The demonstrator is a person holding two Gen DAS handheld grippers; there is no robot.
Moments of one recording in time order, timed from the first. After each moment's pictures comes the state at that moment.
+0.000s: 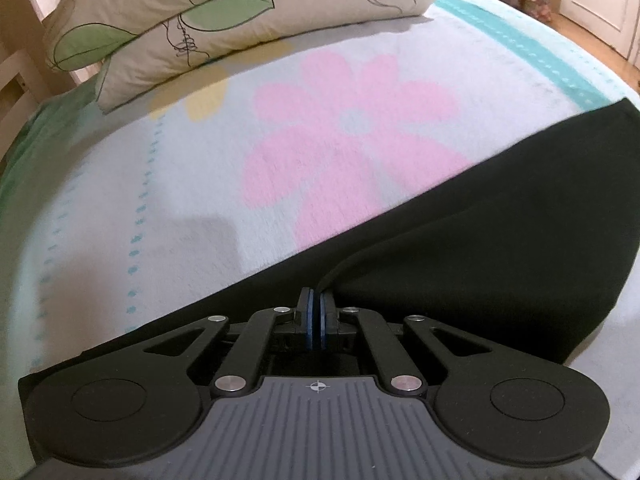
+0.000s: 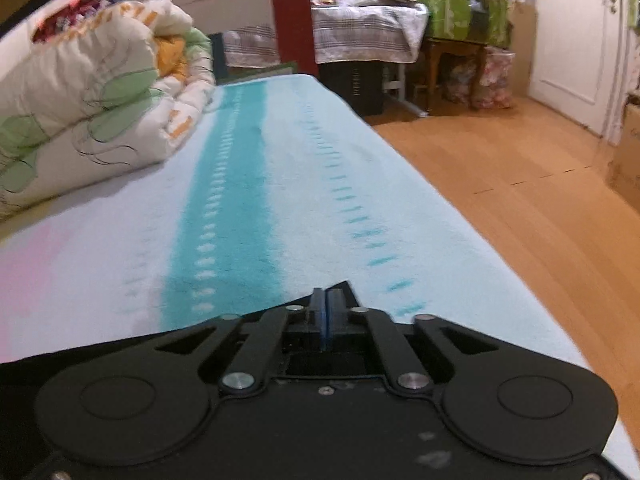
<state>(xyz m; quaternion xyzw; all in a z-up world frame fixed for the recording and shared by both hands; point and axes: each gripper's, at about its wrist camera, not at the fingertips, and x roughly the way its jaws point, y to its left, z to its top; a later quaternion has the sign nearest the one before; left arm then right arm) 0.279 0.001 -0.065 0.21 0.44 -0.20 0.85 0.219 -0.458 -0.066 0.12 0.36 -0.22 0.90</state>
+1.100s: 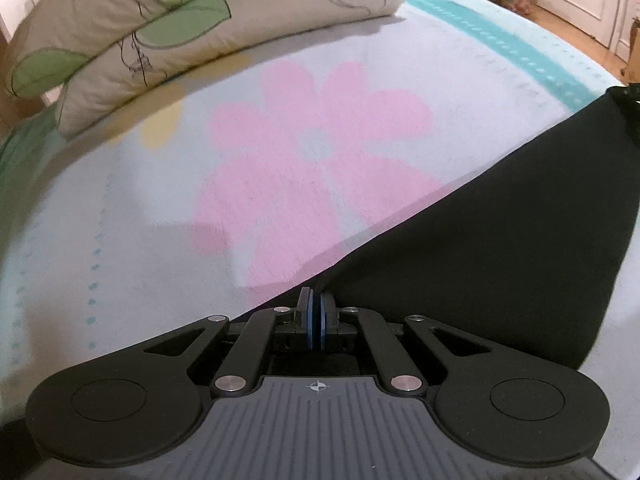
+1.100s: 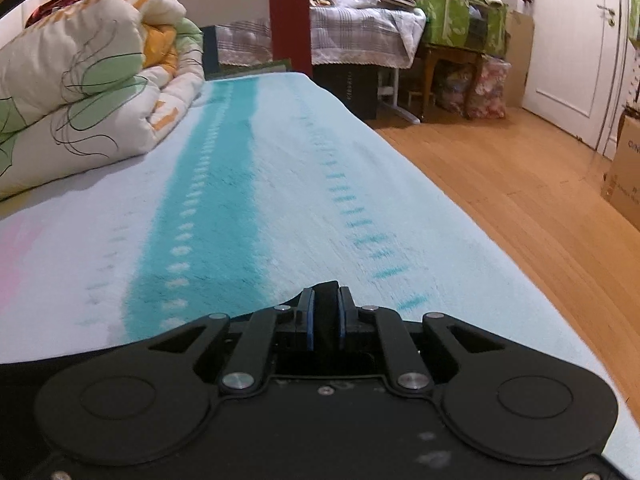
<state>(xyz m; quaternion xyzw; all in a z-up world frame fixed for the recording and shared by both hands) 0.301 -0.034 -0.074 0.22 0.44 -0.24 0.84 0.251 -0.467 -0.097 0.10 0.36 -0.25 0.90</state>
